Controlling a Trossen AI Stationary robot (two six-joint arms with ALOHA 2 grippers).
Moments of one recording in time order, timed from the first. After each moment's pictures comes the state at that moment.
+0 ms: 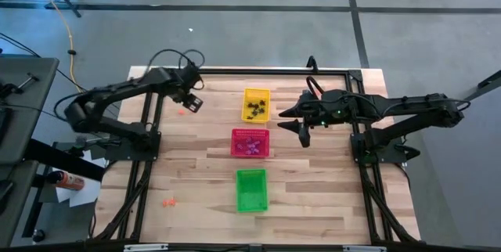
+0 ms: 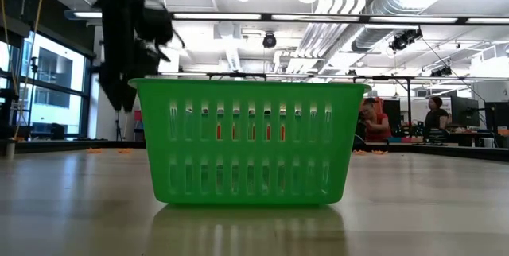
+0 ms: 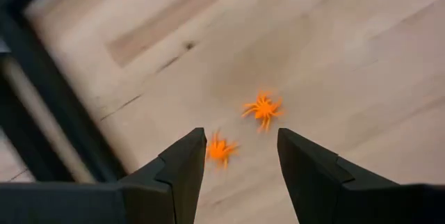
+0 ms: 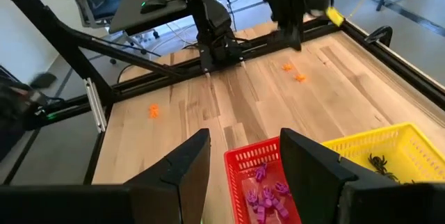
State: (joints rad) left arm 0.68 1.32 0.88 -0.94 -0.22 -0.28; right arm 0.05 1.12 1.07 -0.32 0.09 0.31
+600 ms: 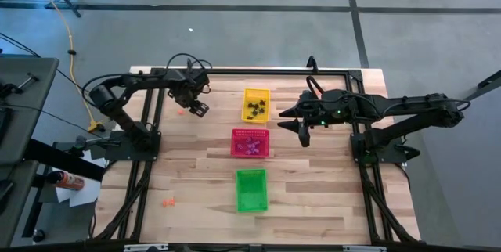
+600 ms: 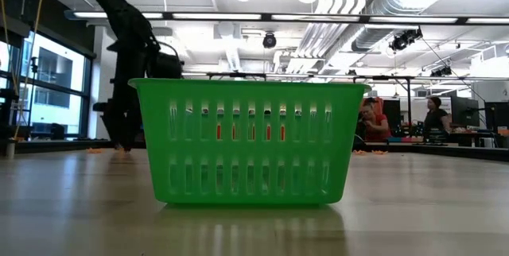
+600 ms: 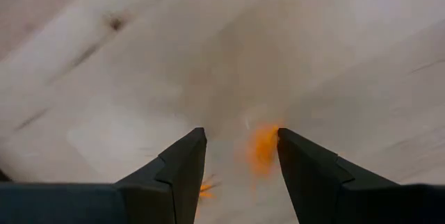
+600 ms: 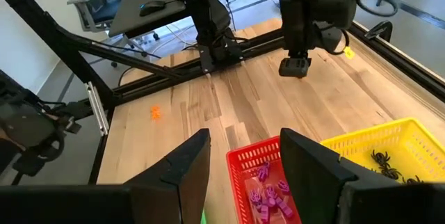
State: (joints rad) left arm 0.75 1.62 0.84 -0.78 -0.08 -0.23; right arm 0.05 1.12 1.07 -0.32 0.09 0.34
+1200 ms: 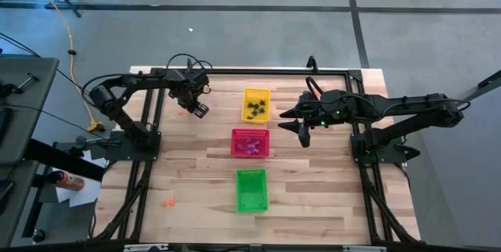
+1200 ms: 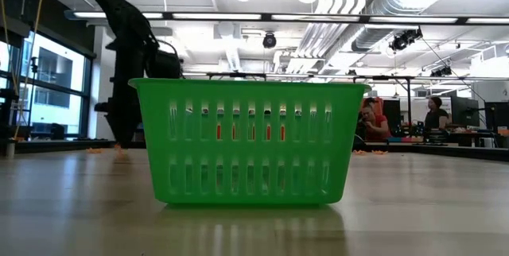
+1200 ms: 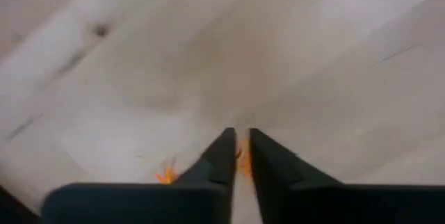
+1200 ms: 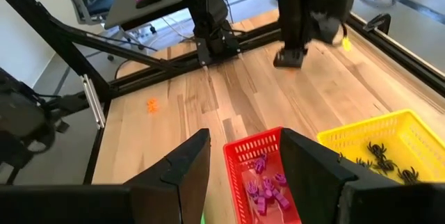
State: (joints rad) left arm 0.75 1.59 0.84 -0.78 -0.04 -0.19; right arm 0.05 1.12 1.07 -0.35 0.09 0.34
